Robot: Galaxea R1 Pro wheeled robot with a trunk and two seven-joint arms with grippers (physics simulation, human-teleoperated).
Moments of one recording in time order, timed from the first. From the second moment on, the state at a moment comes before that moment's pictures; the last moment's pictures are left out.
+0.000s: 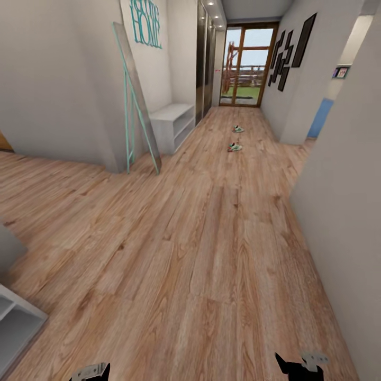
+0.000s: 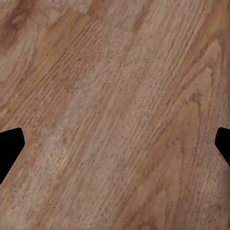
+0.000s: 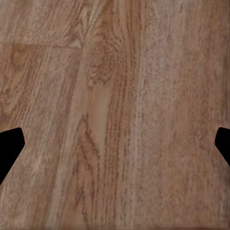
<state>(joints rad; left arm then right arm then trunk) -0.23 0.14 -0.13 -0.33 0.39 -0.46 -0.06 -0.44 -0.24 -0.16 -0.03 -0.12 -0.44 0.38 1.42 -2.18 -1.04</state>
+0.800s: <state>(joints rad) -0.23 0.14 -0.13 -0.33 0.39 -0.46 -0.06 -0.44 -0.23 -0.16 -0.03 -0.12 -0.44 0.38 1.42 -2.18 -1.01</state>
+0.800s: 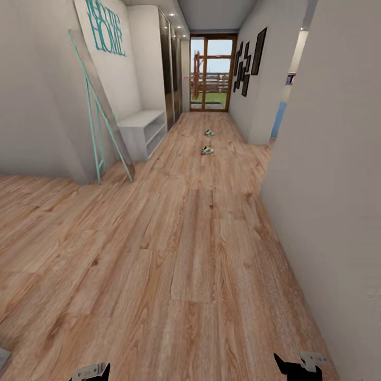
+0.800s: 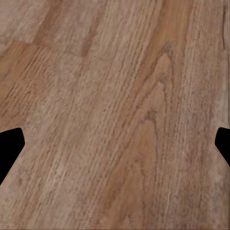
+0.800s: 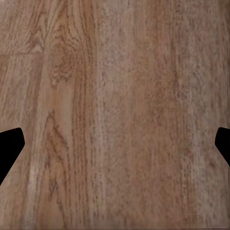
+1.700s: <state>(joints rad) -0.23 0.15 -0.13 -0.33 0.39 -0.46 -0.06 -0.44 -0.23 -0.16 -0.03 -0.12 -0.44 0.39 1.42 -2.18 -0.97</state>
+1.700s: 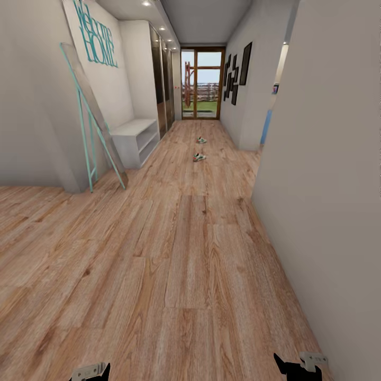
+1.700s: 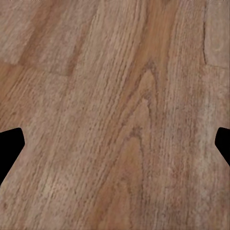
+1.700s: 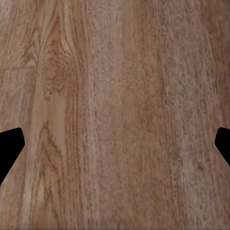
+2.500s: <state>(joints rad) -0.23 0.15 -0.13 -0.33 0.39 -0.46 -0.06 -0.44 -0.23 -0.16 -0.03 -0.12 -0.44 0.39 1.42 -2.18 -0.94</state>
